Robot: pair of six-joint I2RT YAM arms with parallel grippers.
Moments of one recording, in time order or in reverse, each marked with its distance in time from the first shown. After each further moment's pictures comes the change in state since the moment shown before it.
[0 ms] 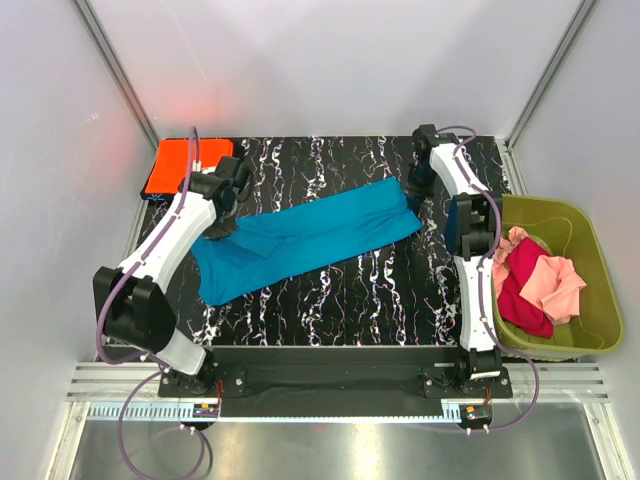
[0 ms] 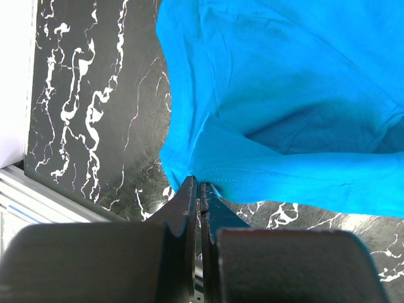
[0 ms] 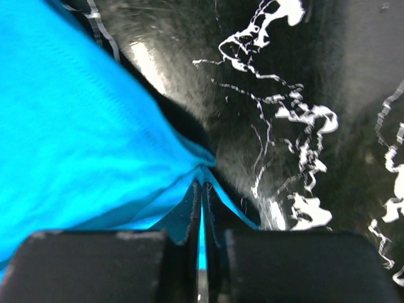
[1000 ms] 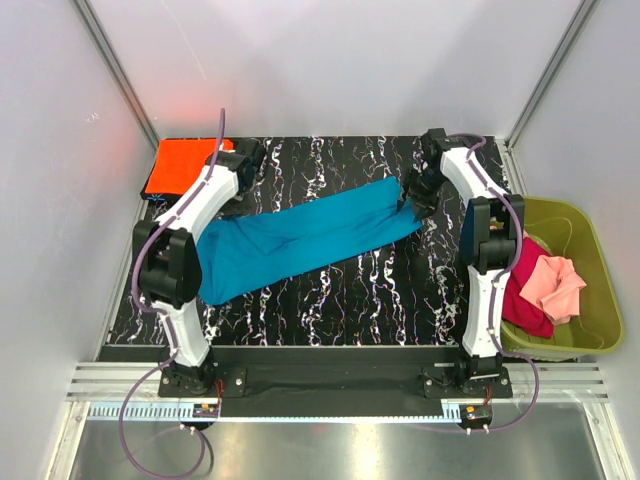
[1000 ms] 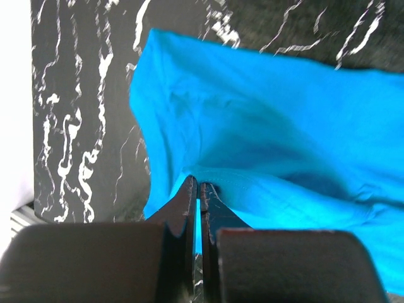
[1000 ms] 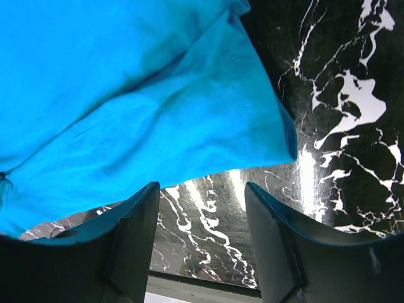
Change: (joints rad) left arm 0.013 0.326 0.237 0.078 -0.047 0.095; right arm -0.002 -0.281 -0.359 0.051 -0.190 0.018
